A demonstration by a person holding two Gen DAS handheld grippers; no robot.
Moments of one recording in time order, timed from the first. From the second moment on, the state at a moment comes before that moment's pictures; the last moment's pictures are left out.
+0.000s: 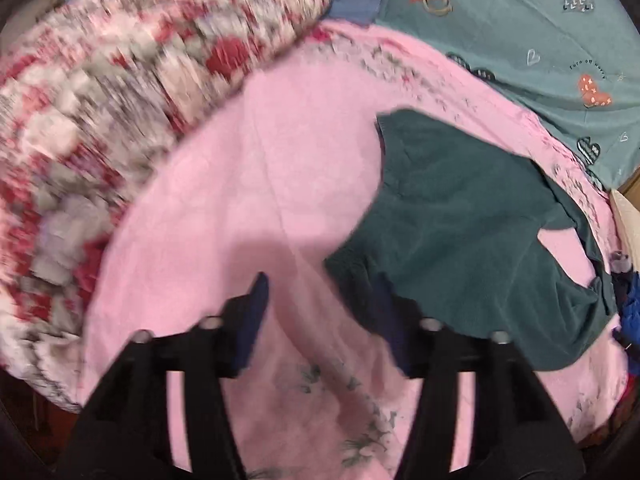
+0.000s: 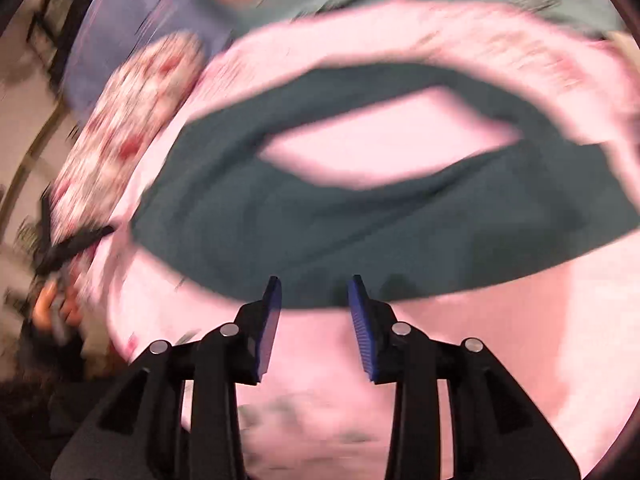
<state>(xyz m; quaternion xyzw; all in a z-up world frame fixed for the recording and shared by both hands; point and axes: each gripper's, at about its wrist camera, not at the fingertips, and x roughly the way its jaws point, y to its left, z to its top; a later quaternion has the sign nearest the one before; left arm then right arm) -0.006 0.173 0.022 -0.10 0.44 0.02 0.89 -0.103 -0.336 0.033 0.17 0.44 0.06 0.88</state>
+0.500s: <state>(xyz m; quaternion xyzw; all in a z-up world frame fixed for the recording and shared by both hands) 0.008 0.048 0.066 -0.05 0.40 -0.09 0.91 -0.054 -0.445 -0.005 0.27 0.46 0.02 0.84</state>
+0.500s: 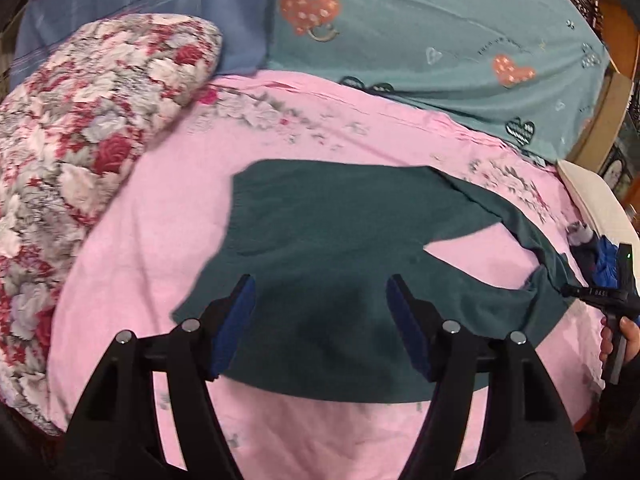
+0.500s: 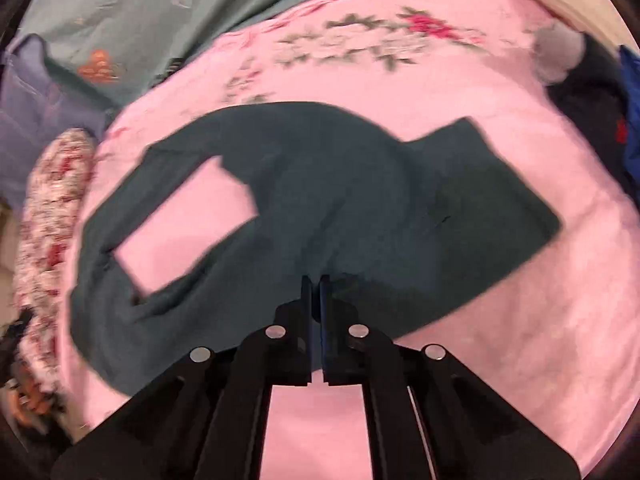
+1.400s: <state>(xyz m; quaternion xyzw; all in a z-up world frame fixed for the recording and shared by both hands) 0.066 -0.025 0.016 -0.01 0.48 -0.13 0.87 0.153 -0.638 -0.005 0.27 0.47 -0.20 0.82</state>
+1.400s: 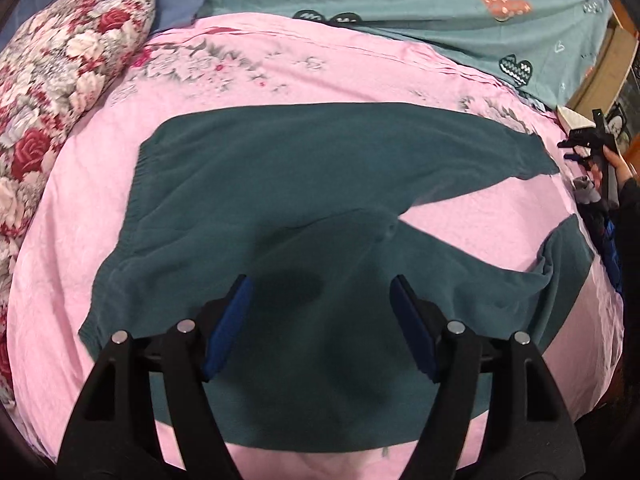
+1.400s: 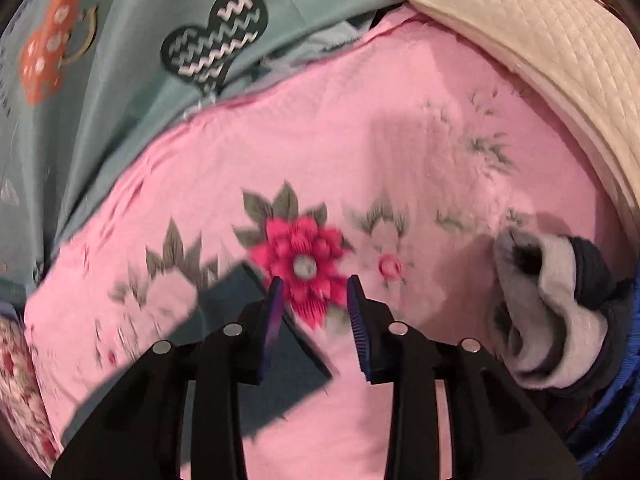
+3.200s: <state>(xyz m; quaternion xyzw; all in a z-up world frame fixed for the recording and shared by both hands) 0.005 -0.023 -0.011 0.04 0.49 -0.15 0.86 -0.045 -0.548 0.000 0.02 0.55 -0.14 0.82</state>
